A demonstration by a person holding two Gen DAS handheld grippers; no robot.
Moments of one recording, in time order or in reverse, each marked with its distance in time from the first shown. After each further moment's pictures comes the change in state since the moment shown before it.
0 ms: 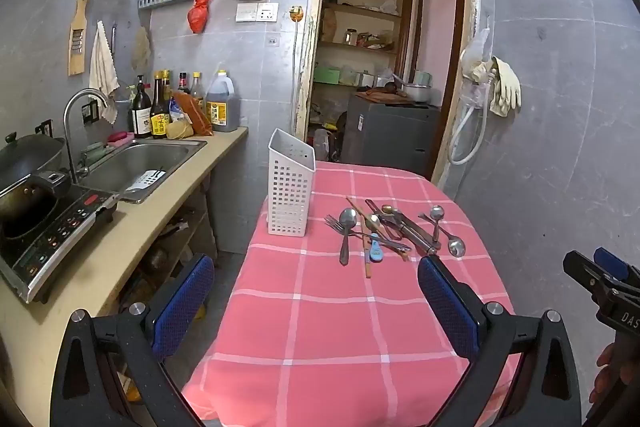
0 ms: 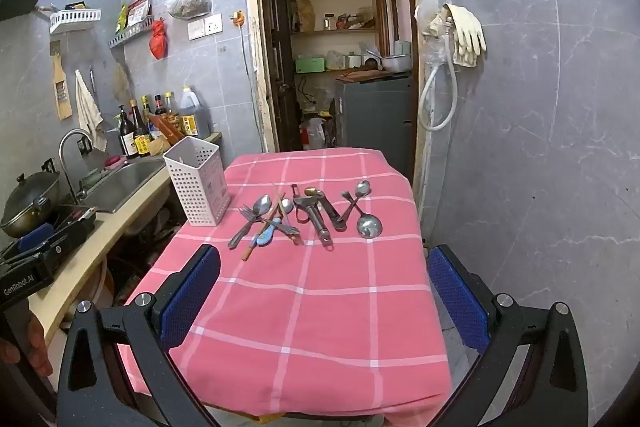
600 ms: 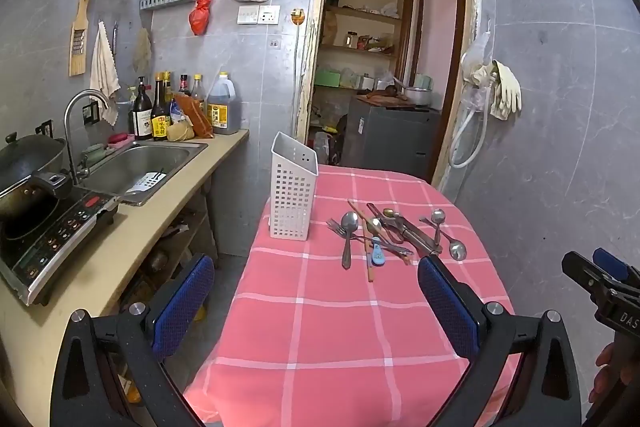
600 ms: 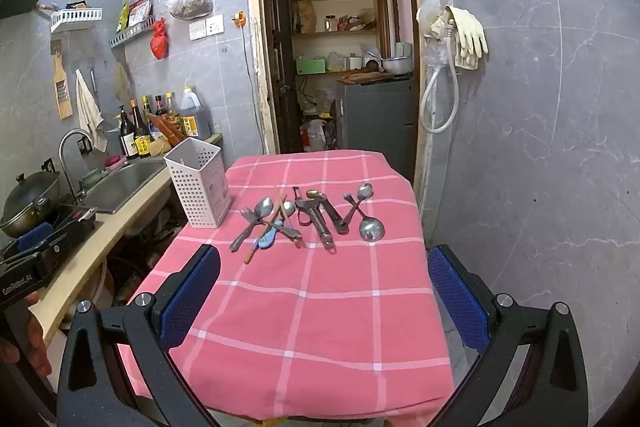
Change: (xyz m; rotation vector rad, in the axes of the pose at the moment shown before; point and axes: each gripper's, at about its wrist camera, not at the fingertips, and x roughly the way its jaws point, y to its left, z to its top) left arm -0.001 0.002 0.002 -0.004 -0.009 -0.006; right arm 0.001 0.002 0.002 -0.005 -0.005 0.000
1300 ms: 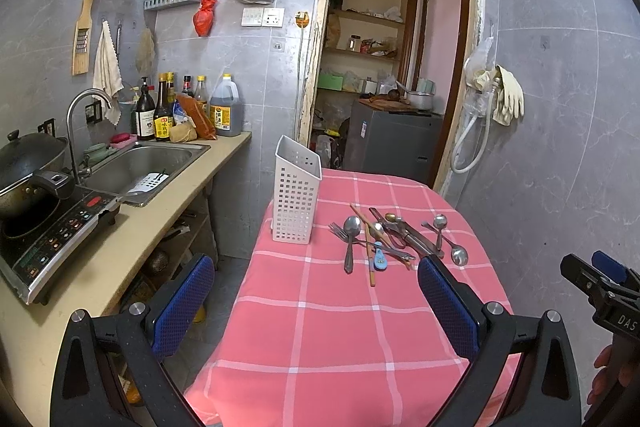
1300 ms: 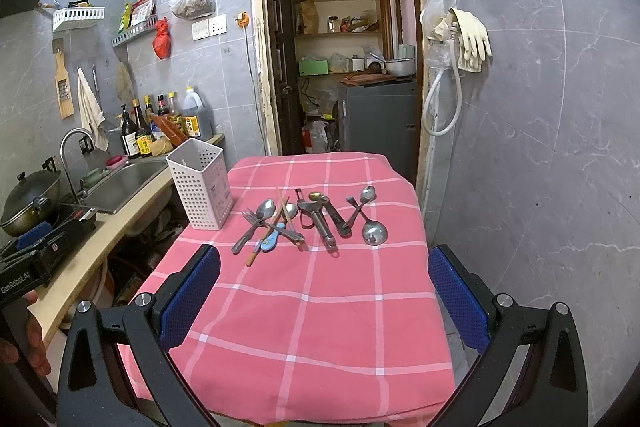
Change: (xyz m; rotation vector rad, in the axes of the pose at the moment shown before) left arm -0.005 0.002 0.006 -0.006 -0.010 0.000; right arm 0.002 0.005 0.003 -0.004 -0.005 0.002
